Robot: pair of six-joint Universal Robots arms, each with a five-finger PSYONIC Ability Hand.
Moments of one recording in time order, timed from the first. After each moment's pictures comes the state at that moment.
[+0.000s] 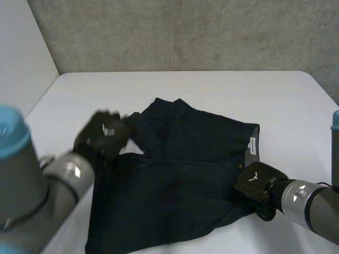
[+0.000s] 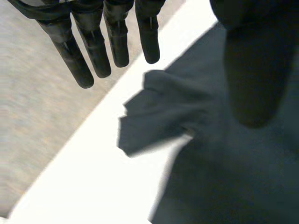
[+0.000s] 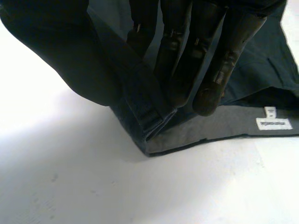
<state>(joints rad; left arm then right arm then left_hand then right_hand) 4.17 -1.71 -1.72 3.17 -1.58 3.66 1.90 -1.36 1.77 0.37 1.30 2.29 0.40 0.39 0.40 0.39 0.20 0.97 1.18 1.19 1.19 0.97</state>
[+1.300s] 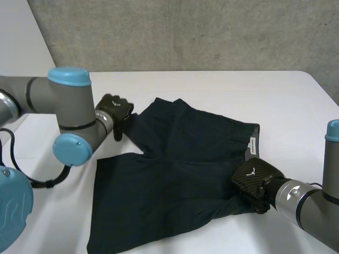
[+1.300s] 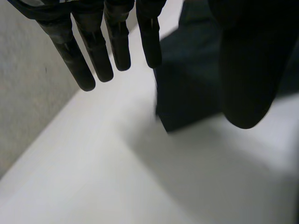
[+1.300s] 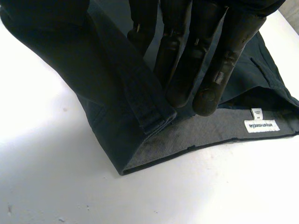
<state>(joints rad) 4.29 -2.44 -0.85 2.92 -1.58 3.68 1.90 -1.33 1.82 0.21 1.30 2.36 0.45 0.44 0.44 0.43 0.25 0.99 1.18 1.19 1.19 0.97</state>
